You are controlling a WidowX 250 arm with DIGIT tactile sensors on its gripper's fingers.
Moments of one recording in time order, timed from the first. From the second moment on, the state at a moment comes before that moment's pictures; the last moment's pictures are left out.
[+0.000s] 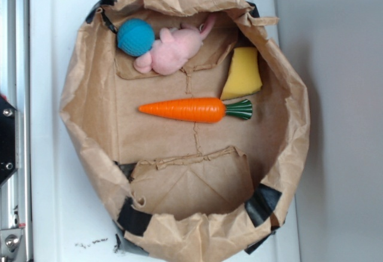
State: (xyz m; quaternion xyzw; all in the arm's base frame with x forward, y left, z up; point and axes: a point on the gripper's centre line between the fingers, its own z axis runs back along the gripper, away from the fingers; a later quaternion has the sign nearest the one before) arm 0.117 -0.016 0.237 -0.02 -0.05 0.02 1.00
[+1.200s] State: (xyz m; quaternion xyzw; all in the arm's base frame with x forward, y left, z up) arm 0.210 -0.027 0.192 0.03 -0.02 0.28 0.96
